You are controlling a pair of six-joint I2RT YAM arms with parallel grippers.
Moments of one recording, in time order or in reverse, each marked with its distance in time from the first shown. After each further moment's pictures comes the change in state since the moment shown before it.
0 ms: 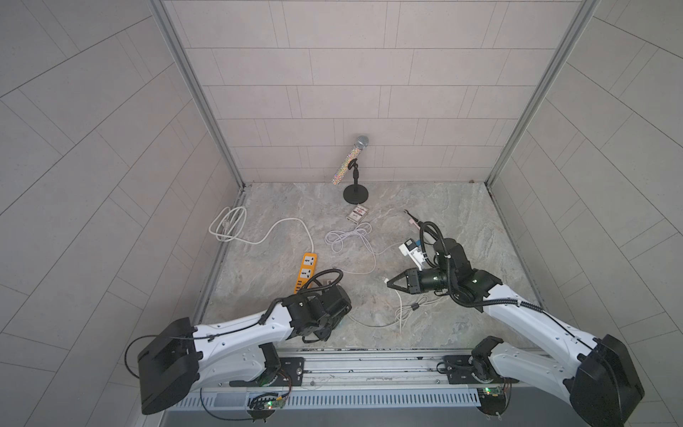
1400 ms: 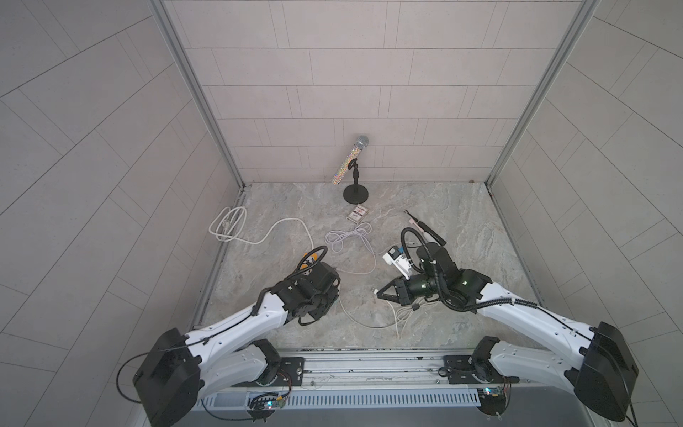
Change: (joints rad) left arm 0.291 -0.063 0.110 -0.026 0.089 0.256; right arm 0.228 0.044 0.097 -0.090 0.156 -0.152
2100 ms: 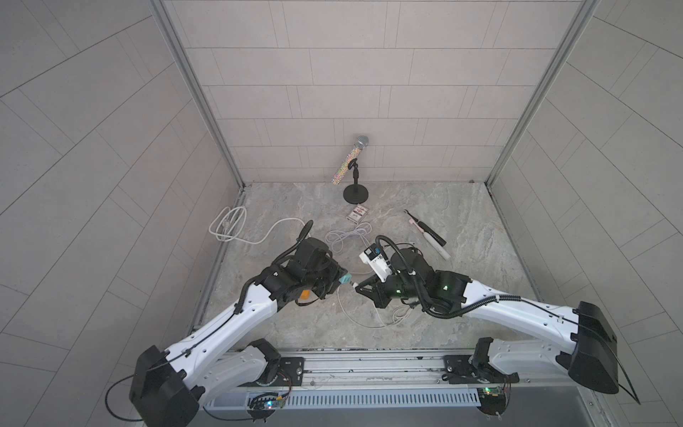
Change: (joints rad) left arm 0.087 -0.021 0.175 0.010 0.246 -0.002; right arm 0.231 0.129 0.139 0.101 0.391 -0.024
